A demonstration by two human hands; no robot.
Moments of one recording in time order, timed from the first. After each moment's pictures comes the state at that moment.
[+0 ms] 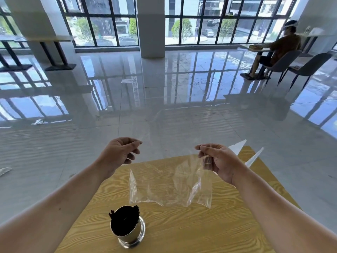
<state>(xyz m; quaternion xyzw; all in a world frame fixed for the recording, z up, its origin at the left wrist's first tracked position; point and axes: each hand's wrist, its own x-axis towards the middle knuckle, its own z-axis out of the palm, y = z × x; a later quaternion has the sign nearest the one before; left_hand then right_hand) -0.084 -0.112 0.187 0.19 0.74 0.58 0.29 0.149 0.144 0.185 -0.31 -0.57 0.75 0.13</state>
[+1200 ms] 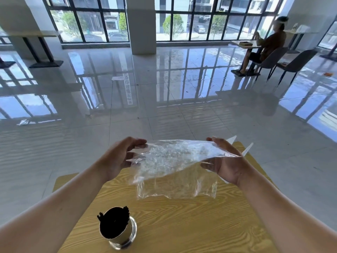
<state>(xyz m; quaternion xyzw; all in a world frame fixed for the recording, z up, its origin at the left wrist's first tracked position) -0.060 -0.077 0.182 0.17 0.67 0.61 0.40 0.185 0.180 0.173 -0.27 -0.43 0.85 0.13</state>
